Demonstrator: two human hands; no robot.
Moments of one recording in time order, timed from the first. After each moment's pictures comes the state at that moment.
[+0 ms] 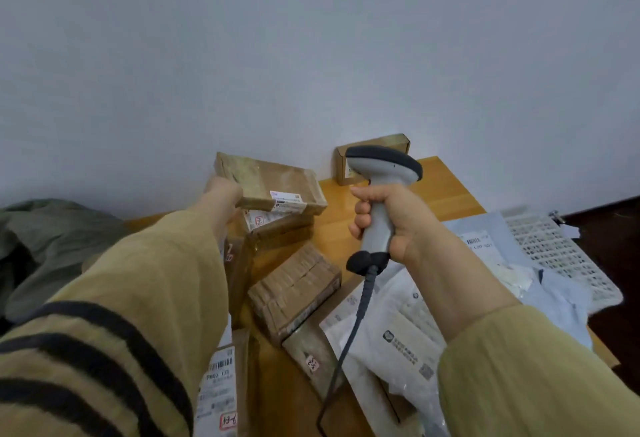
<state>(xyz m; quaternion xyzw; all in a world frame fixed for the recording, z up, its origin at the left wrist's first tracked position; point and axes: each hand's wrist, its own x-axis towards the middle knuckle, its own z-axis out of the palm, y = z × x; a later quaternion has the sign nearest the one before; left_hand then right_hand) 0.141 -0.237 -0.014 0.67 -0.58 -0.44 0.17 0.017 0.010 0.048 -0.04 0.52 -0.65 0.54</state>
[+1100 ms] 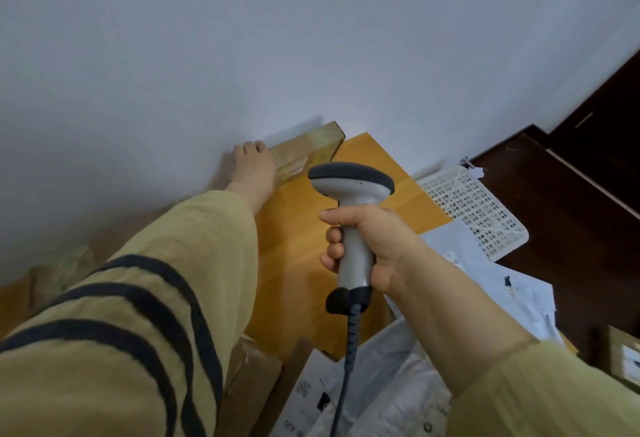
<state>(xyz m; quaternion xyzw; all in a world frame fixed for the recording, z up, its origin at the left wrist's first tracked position) -0.126 -0.261 -0.107 0.30 -0.95 -0.01 -0.03 -0.101 -0.046 -0.011 0.10 0.59 -0.63 0.49</state>
